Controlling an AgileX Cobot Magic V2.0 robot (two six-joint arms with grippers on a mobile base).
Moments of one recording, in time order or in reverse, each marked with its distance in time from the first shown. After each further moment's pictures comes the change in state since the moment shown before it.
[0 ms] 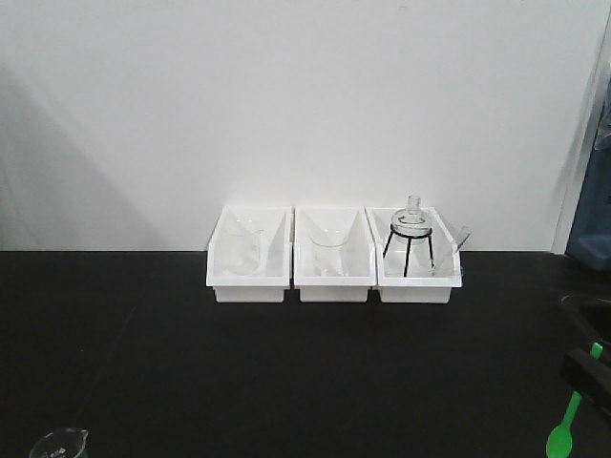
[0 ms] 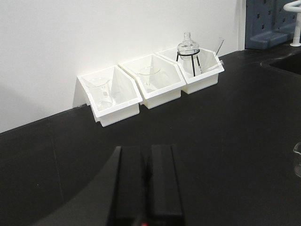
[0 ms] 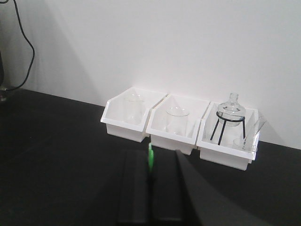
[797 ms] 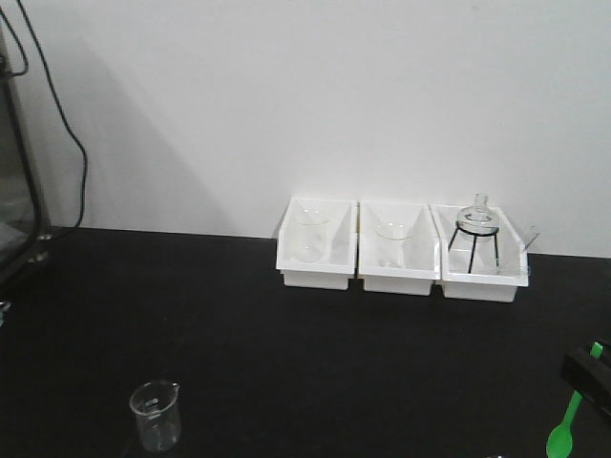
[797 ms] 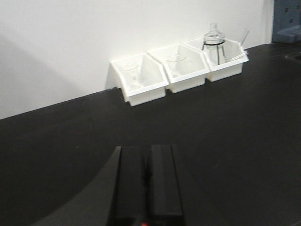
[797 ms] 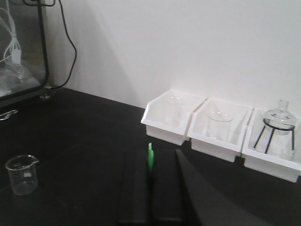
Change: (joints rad) left arm 0.000 0.001 0.000 0.000 0.000 0.000; right arm 0.000 0.000 0.000 0.000 0.000 0.000
